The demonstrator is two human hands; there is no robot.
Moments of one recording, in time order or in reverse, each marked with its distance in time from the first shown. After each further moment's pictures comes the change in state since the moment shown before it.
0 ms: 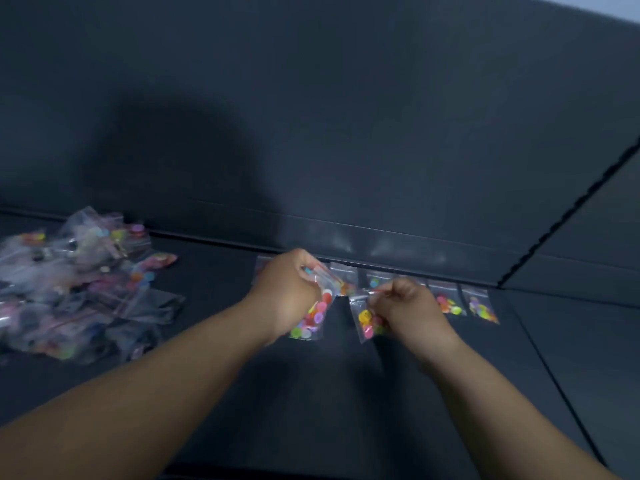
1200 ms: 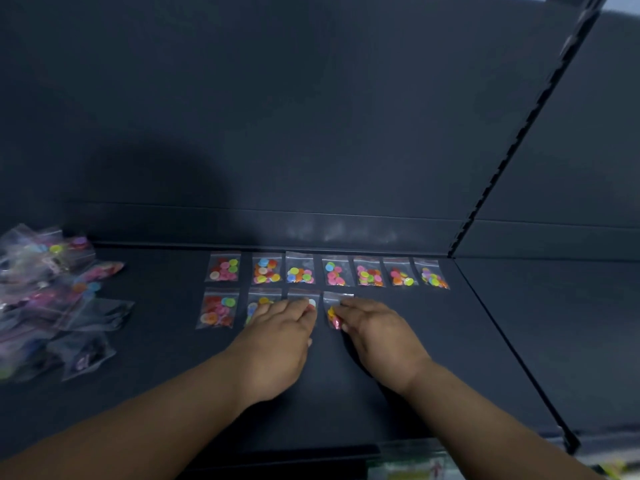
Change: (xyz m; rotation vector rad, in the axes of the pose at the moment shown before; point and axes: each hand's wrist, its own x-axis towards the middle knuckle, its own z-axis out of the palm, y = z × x) left_hand -0.035 -0.037 0.059 1.067 -0.318 0.451; right_hand -0.018 0.078 -0.034 -0.979 -0.068 -0.540
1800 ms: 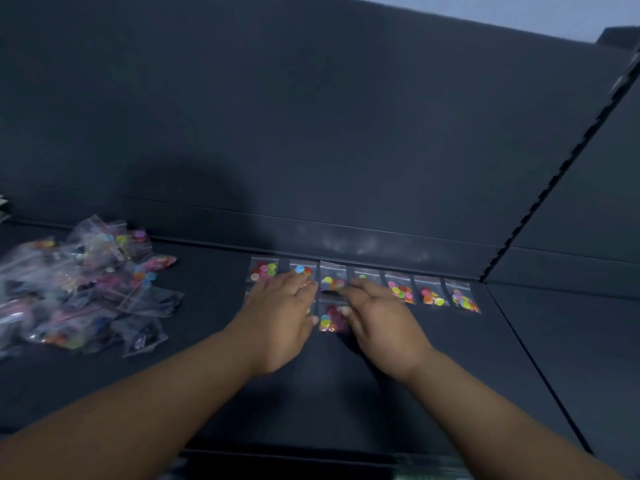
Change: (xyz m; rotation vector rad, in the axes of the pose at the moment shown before) left_hand -0.016 -0.040 -0.024 -0.011 0.193 -0.104; right_hand 0.029 -0.048 -0.025 0.012 0.075 -0.110
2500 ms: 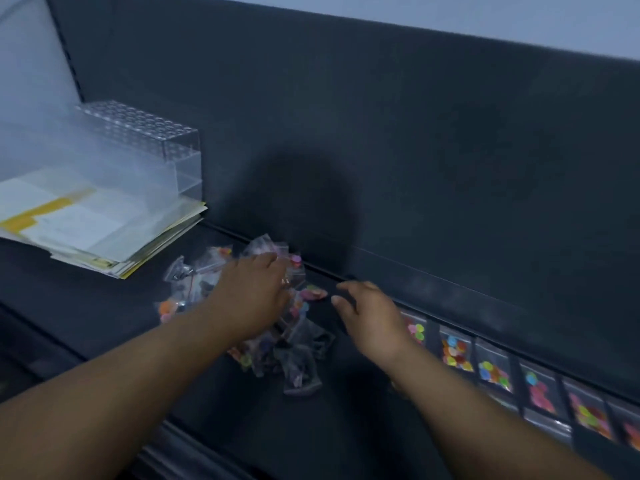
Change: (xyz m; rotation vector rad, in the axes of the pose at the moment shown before) left_hand -0.072 -0.209 -0.069 0.171 0.117 -0.516; right_hand 0.155 -0.178 0.065 0.304 -0.144 -0.072
